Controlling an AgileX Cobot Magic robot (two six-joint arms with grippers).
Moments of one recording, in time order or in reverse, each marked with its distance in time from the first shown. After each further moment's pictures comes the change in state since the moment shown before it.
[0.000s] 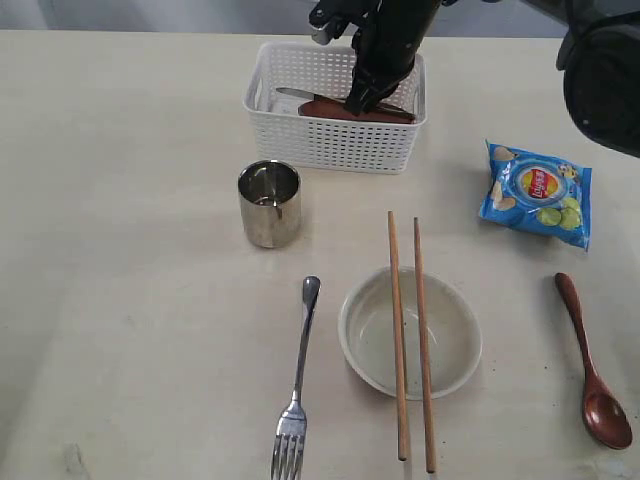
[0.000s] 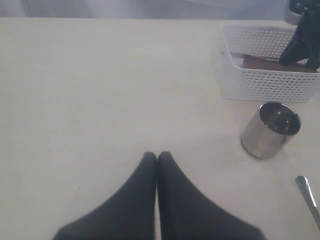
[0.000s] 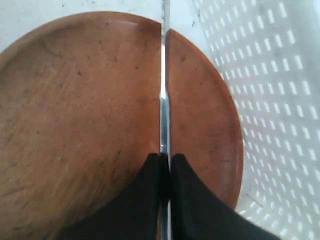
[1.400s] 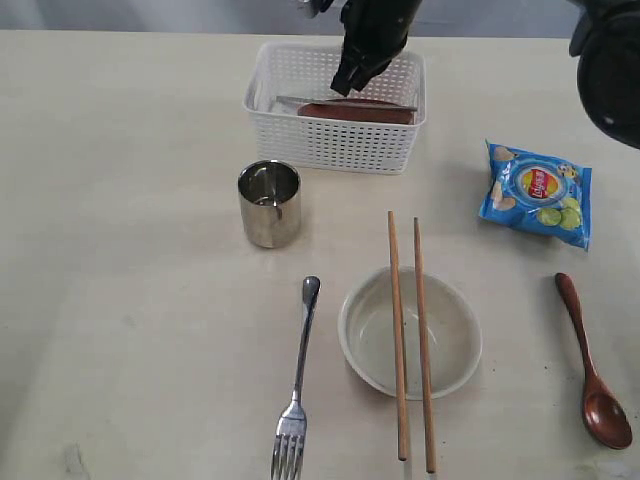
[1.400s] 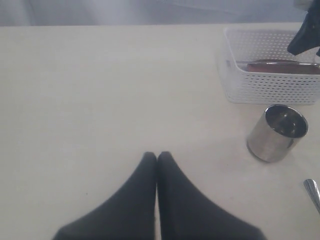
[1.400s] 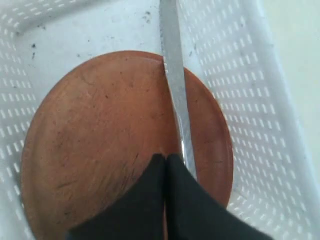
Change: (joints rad) left arm 0.000 0.000 0.000 0.023 0.002 0.015; right arm 0.036 -0.075 0.000 -0.033 0.013 0.052
